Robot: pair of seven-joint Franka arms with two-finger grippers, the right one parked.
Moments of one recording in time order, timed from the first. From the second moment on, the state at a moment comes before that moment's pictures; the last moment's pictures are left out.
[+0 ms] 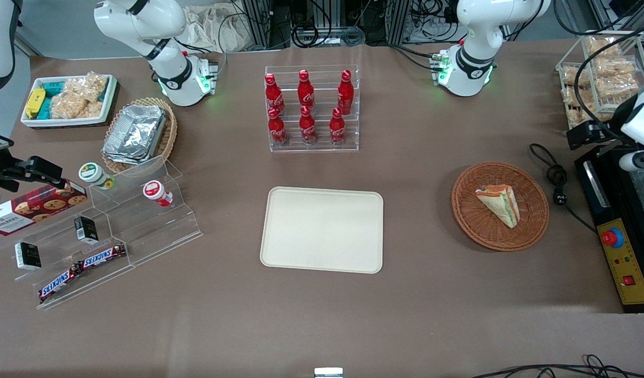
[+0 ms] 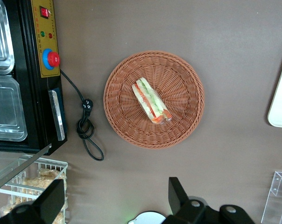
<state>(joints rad) 0.12 0.02 -0.13 -1.56 0.11 1.48 -0.05</state>
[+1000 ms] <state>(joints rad) 0.11 0.08 -0.17 -1.80 0.10 1.67 -0.54</state>
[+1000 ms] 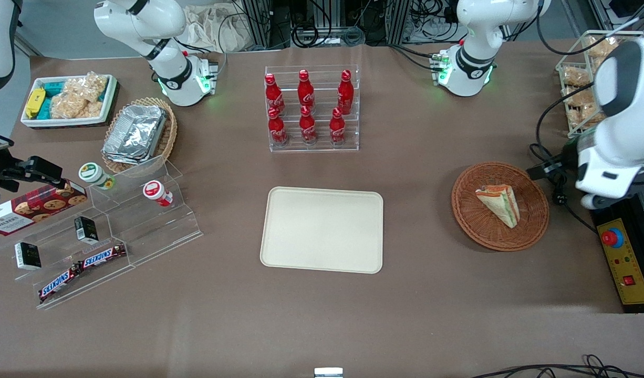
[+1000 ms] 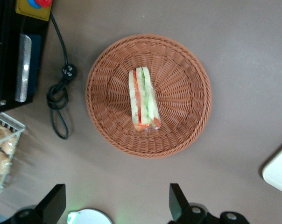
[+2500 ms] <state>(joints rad) 0.16 0.16 -0.16 -2.27 0.10 2.36 -0.76</state>
